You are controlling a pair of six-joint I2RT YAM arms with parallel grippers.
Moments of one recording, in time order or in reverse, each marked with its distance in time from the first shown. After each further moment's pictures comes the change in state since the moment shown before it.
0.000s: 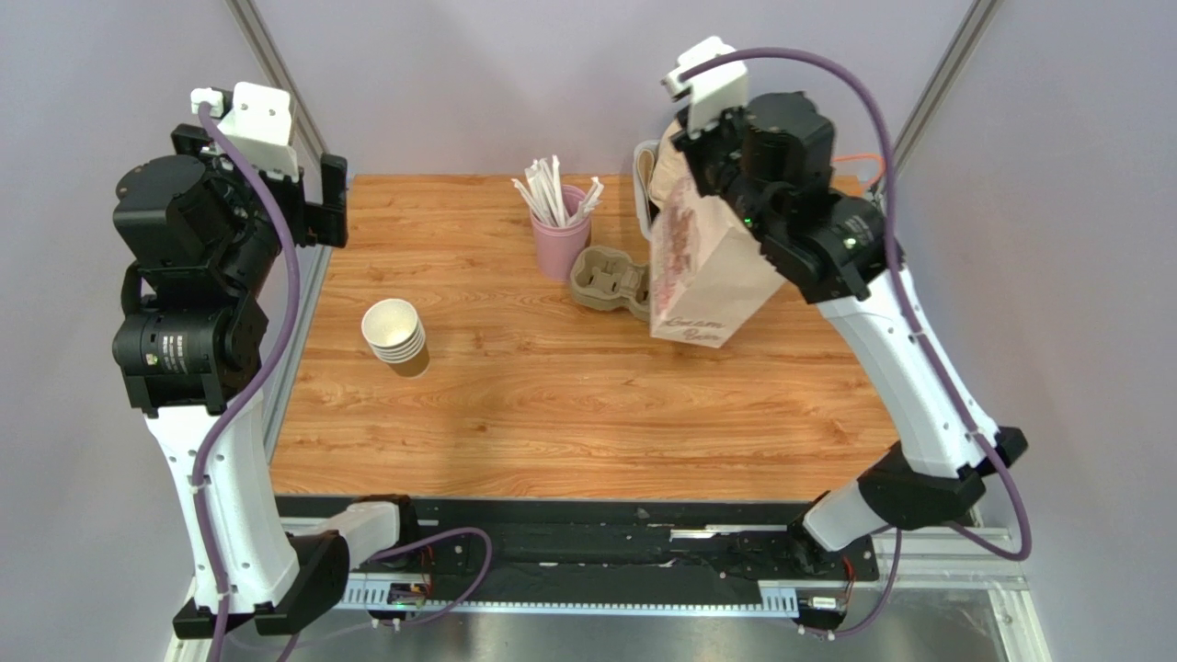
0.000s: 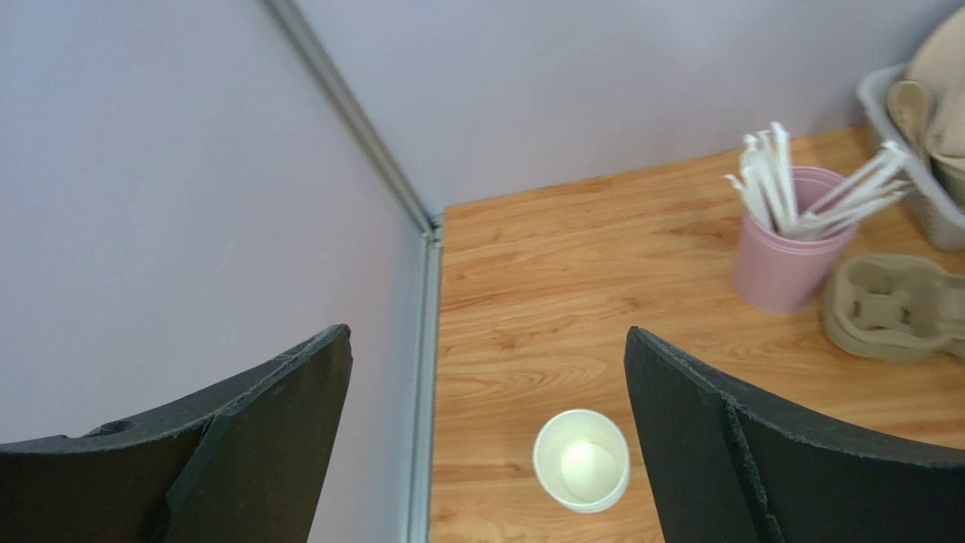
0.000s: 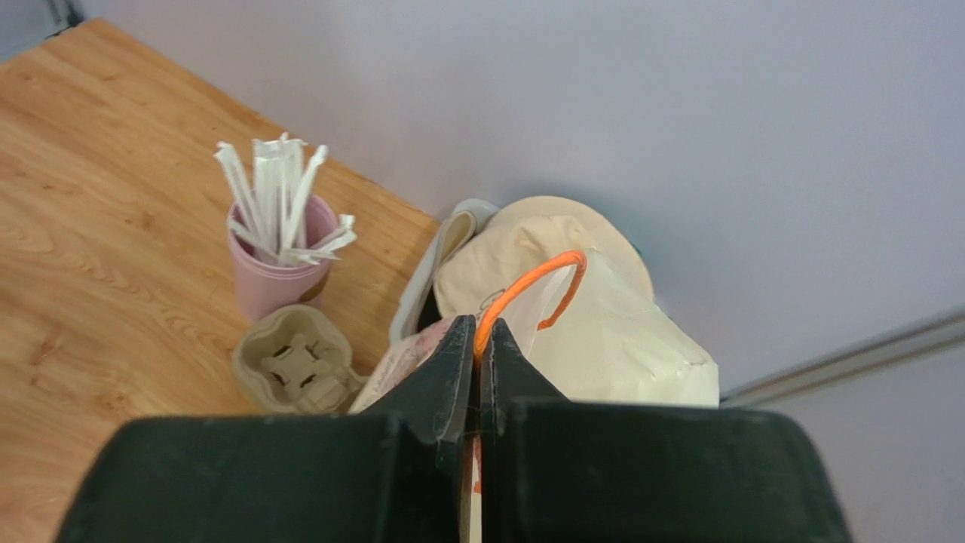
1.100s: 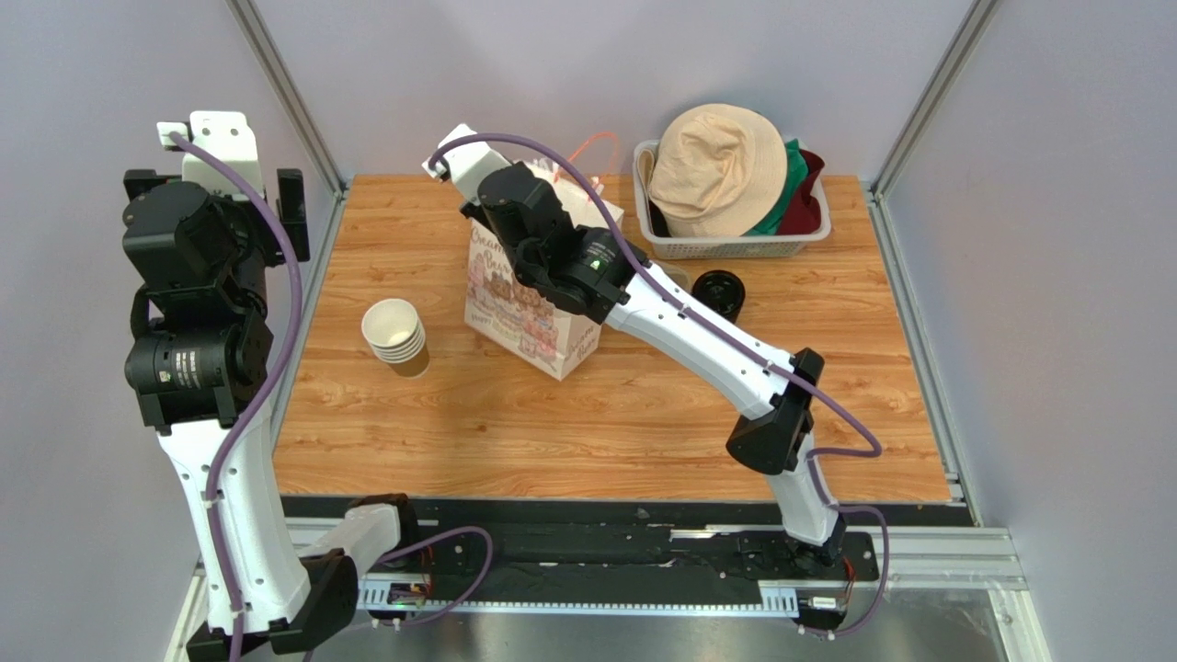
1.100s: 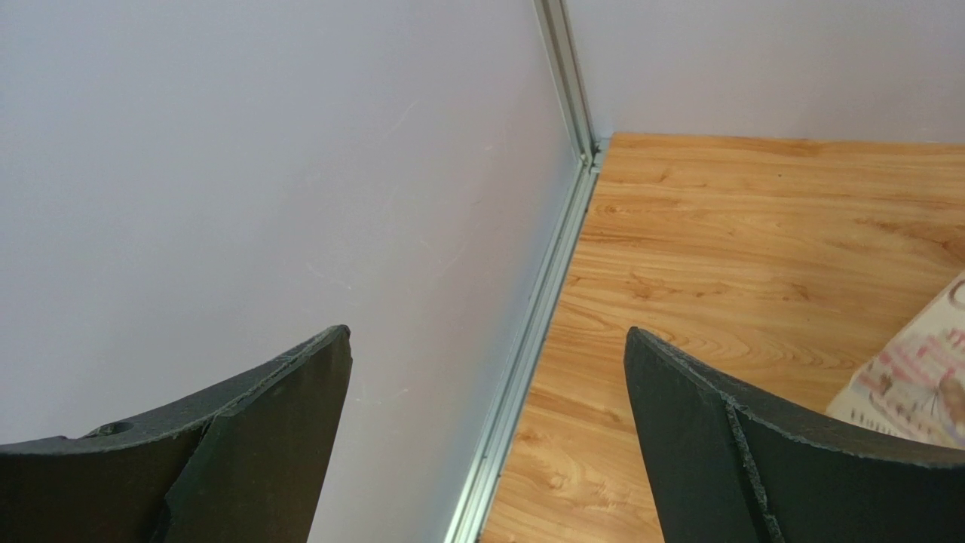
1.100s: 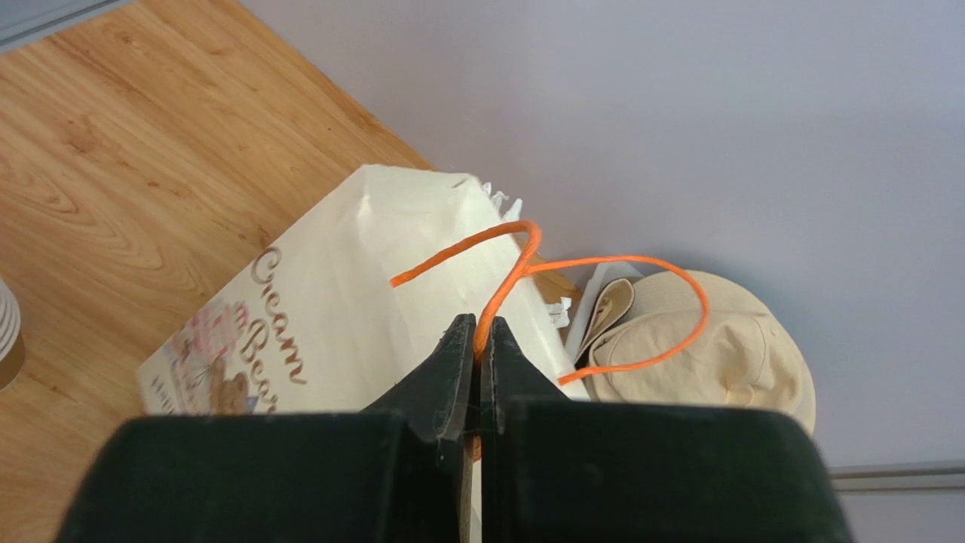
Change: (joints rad) left arm 0.082 -0.092 -0.166 0.055 -0.336 -0.007; right arm 0.396 0.556 0.304 0.151 0.340 -0.050
